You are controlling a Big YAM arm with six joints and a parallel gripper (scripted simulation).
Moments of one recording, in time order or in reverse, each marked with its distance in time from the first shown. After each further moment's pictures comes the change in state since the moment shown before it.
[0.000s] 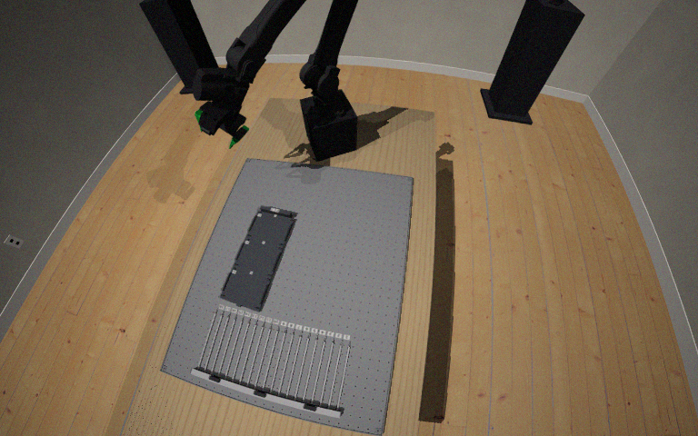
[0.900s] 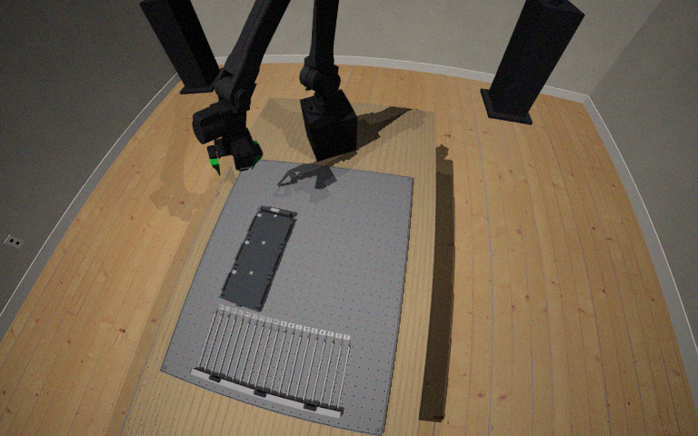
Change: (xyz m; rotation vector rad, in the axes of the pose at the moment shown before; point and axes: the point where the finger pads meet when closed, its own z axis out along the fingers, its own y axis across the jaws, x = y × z) arm -0.041 0.095 0.029 -0.330 -0.059 -0.703
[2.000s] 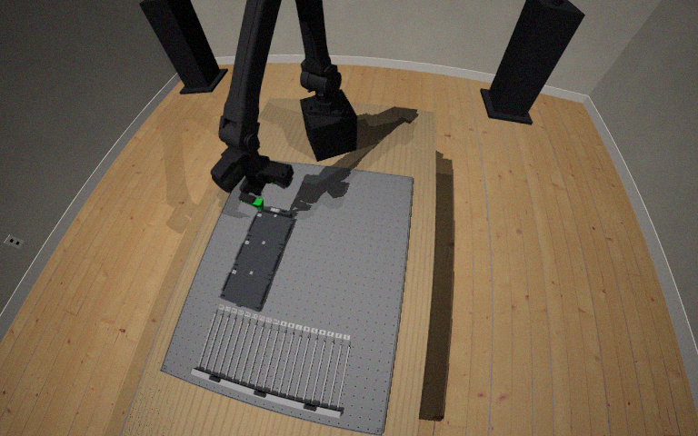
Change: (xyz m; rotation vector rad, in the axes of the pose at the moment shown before) arm -0.080 0.074 0.052 -0.317 -0.181 -0.777
